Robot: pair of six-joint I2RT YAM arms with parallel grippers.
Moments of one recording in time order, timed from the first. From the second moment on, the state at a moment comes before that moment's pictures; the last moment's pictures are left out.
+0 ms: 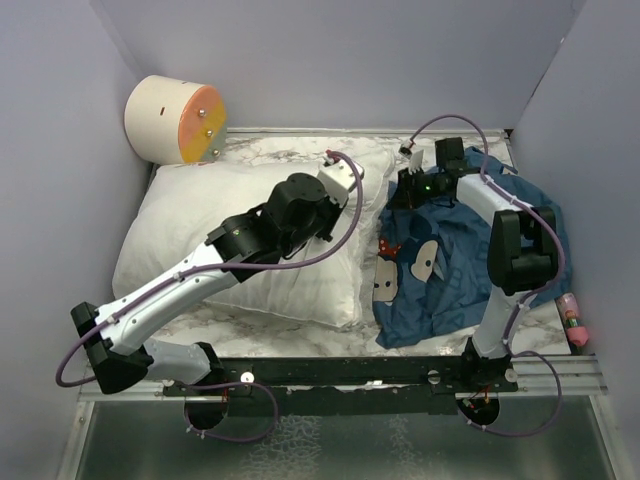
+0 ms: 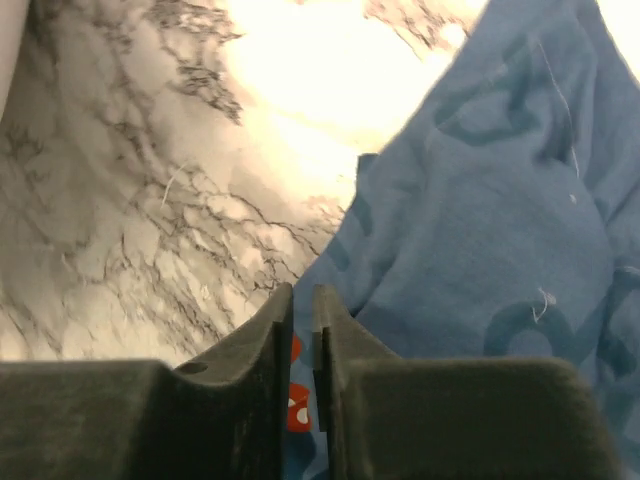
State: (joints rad) left arm -0.97 1.31 1.45 -0.55 -0.30 -0.02; right arm 0.11 1.94 1.39 -0.39 -0.72 -0.22
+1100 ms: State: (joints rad) left arm -0.97 1.09 1.25 -0.44 -0.26 -0.15; right arm 0.21 1.82 1.35 -0.30 -0.90 -0.22
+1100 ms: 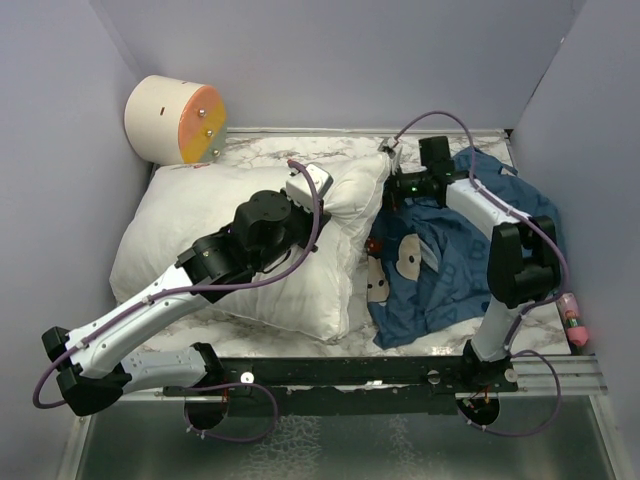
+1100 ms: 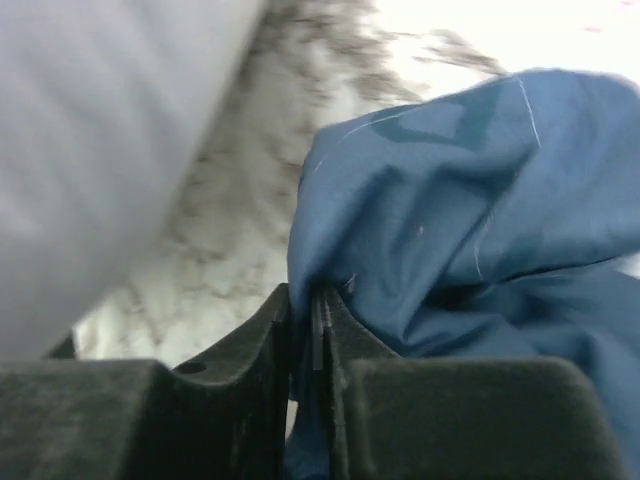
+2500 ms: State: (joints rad) left arm -0.97 1.13 1.14 -0.29 -0.15 -0.21; right arm 0.08 1.97 1.39 -0.59 -0.54 -0.51
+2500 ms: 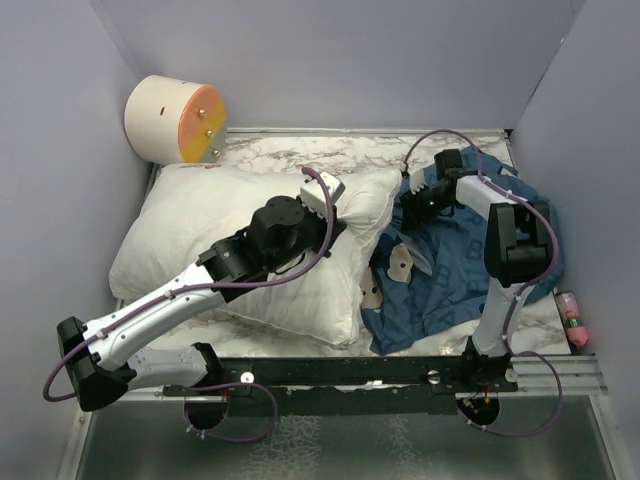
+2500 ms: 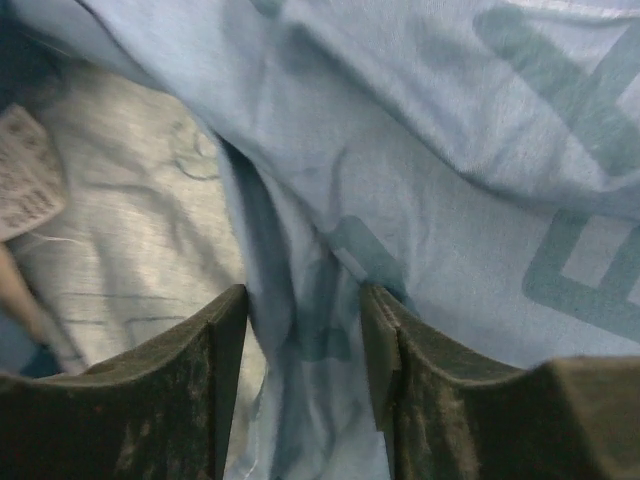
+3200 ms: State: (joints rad) left arm -0.96 1.24 1.15 -0.26 -0.07 -0.24; right arm 0.02 1.61 1.34 -0.42 -0.53 -0.38
